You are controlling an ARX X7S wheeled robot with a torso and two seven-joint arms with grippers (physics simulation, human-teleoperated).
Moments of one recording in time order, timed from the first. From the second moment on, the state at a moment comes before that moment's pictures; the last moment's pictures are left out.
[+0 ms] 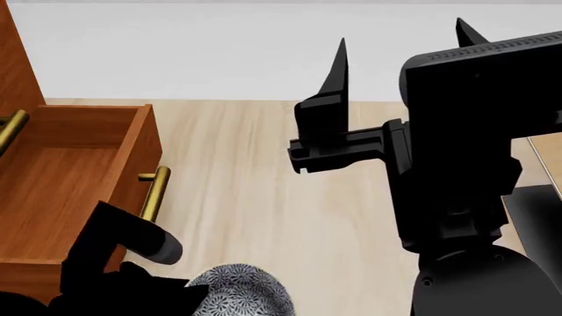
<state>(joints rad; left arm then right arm) -0.71 -0.43 0.38 0.23 -1.25 -1.20 -0.35 0.83 0.29 -0.08 -0.78 0.40 1.23 0.24</state>
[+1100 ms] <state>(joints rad) -0.89 -0.50 0.26 0.36 -1.46 -1.26 -0.65 0.83 0.30 -0.07 -0.78 0.44 1.22 0.25</state>
